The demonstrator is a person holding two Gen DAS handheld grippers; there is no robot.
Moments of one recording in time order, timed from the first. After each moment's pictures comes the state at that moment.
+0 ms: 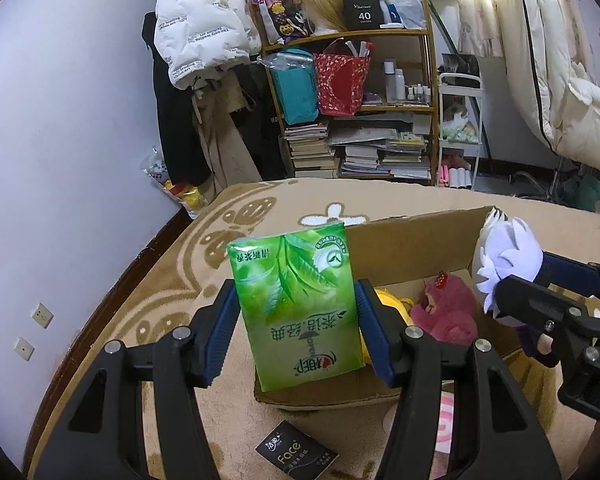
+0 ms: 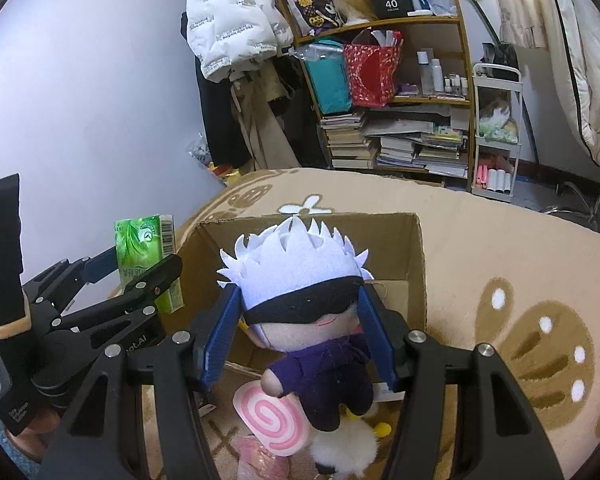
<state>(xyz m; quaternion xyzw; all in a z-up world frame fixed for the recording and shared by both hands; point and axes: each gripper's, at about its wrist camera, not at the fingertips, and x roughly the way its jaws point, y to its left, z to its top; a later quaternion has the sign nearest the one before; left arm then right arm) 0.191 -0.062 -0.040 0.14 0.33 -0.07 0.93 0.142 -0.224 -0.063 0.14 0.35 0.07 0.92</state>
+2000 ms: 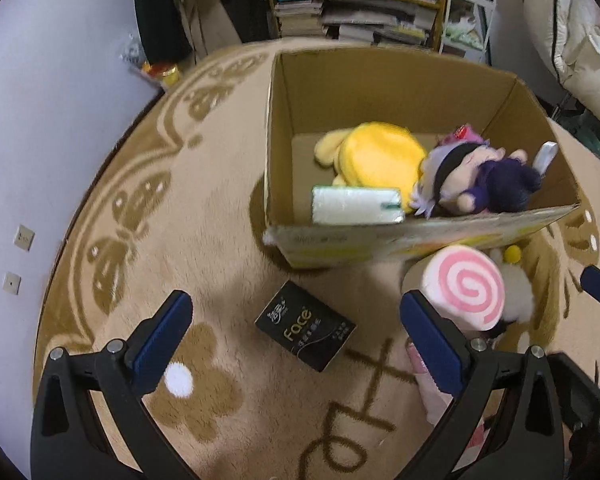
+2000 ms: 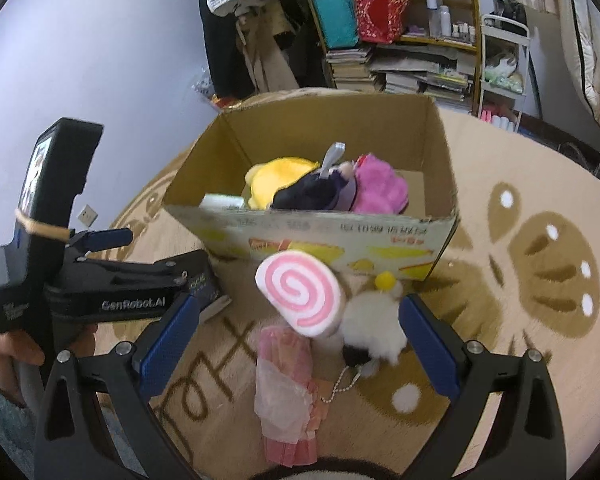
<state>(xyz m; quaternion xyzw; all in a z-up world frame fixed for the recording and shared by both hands) 0.180 -0.021 -0.105 0.12 0.54 -0.07 0.83 0.084 -0.194 -0.097 0.12 0.45 0.09 0.88</state>
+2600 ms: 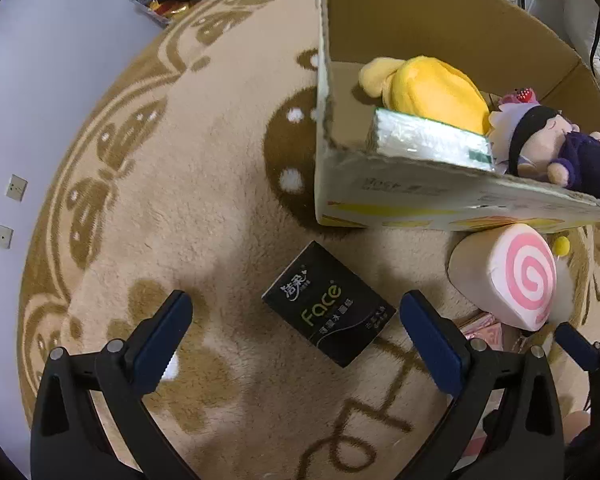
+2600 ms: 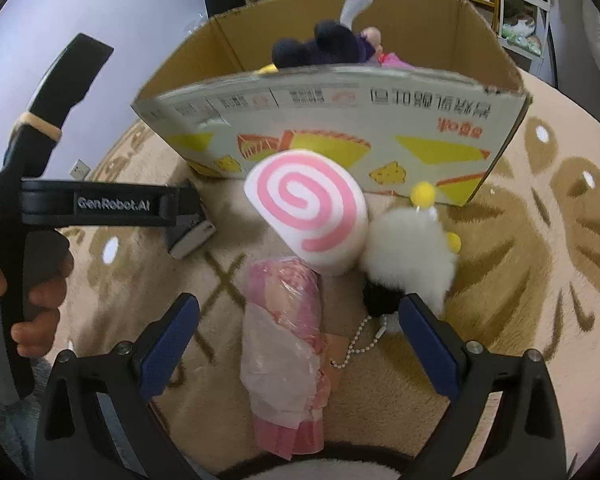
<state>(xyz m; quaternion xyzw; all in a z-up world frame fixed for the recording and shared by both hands) 0.201 0.002 -0.155 0.08 0.62 -0.04 0.78 0.084 -0.171 -0.160 0.11 0.53 0.10 0.84</state>
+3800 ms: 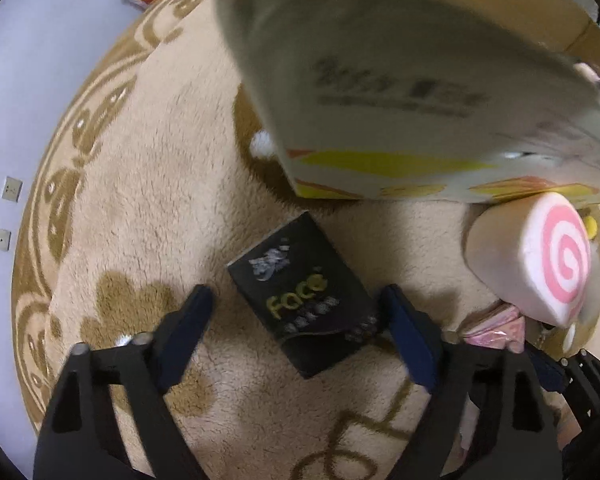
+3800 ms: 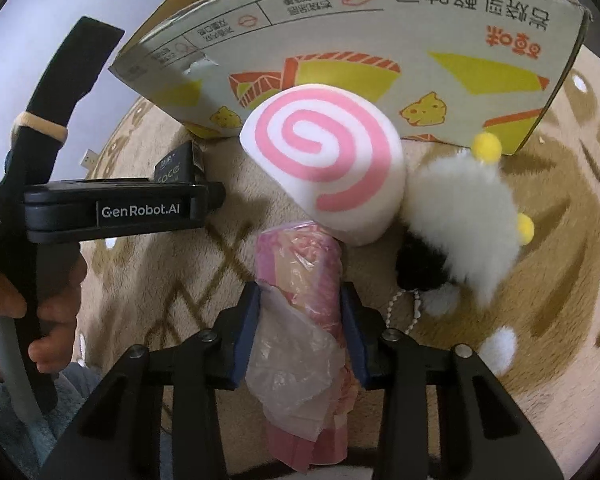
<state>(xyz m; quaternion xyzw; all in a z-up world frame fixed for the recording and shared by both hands) 0.199 -0.020 -0.190 0.11 0.64 -0.04 0.76 0.096 -0.153 -0.195 0.15 0.57 0.14 0.80</state>
